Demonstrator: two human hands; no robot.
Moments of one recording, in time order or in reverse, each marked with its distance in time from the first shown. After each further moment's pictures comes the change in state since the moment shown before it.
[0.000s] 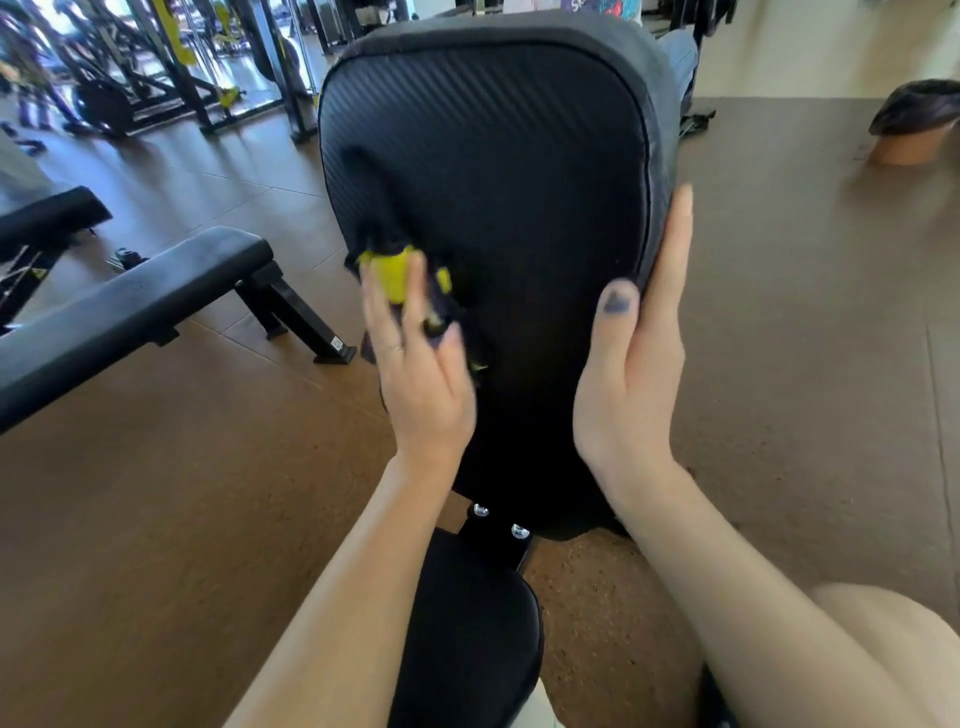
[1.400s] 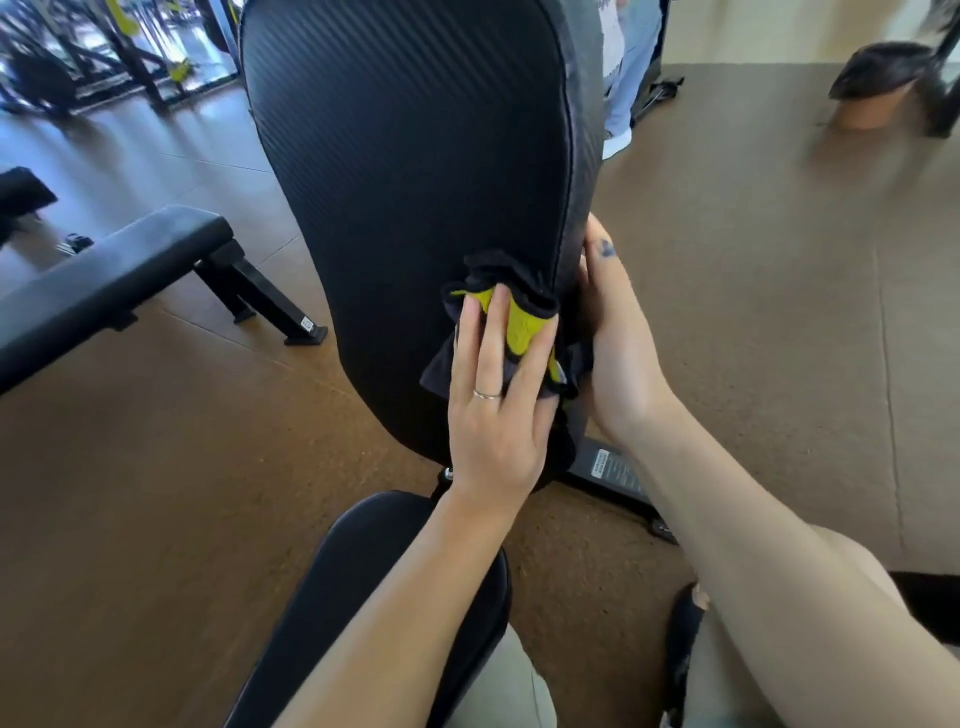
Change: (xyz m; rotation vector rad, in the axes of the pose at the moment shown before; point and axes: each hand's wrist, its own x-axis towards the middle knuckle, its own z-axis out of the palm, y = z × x) left_hand -0.080 0.062 0.019 0.043 -0.173 0.206; right_hand -0.001 0.015 -0.035 0.449 -0.331 0.542
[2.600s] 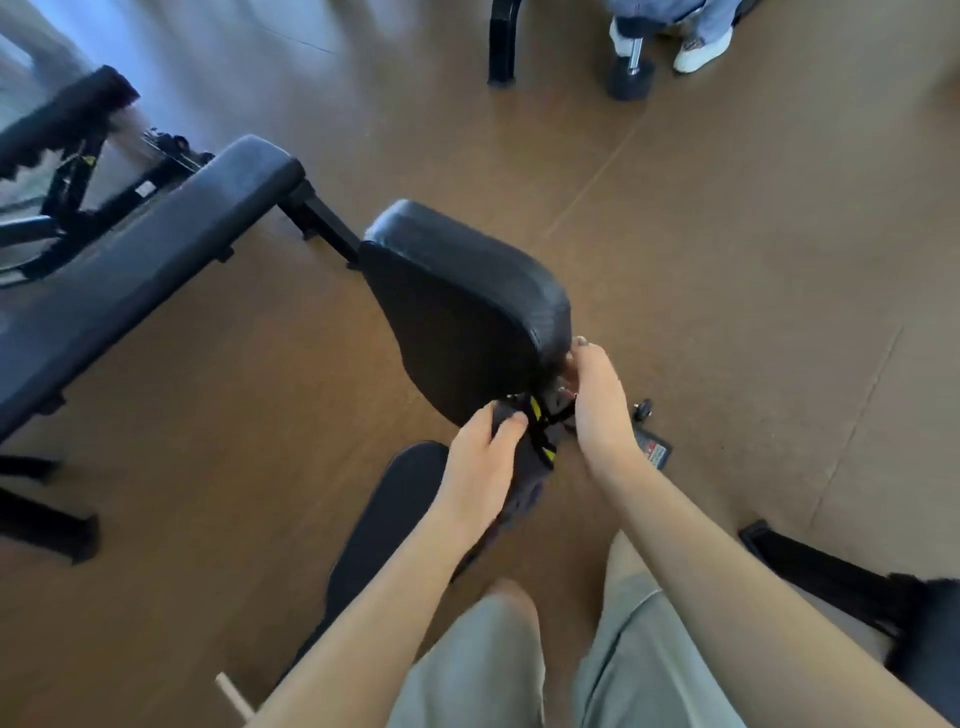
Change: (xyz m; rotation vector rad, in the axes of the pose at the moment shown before) left_hand 0.153 0.099 -0.119 -0.496 -0.521 -1.447; right_hand 0.021 -0.144 0.018 -0.144 0.289 0.793
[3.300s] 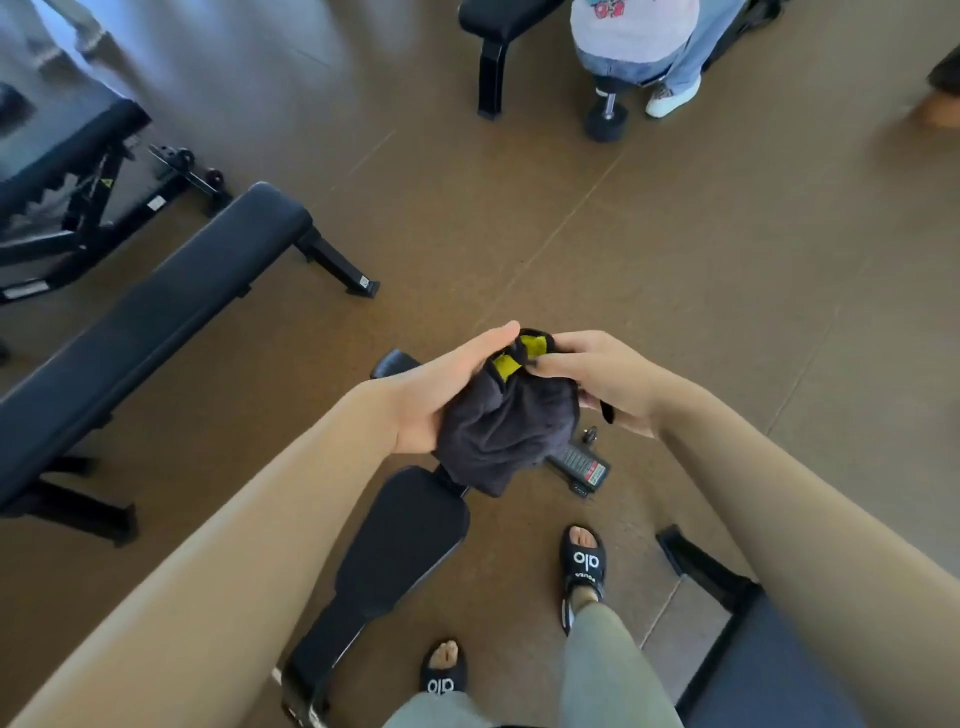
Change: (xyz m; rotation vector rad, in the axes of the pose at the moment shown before) left_hand -0.022 0.341 -0.030 -0.234 -0.645 -0.566; right_hand -0.055 -0.302 -0.064 -0.423 -0.579 0.072
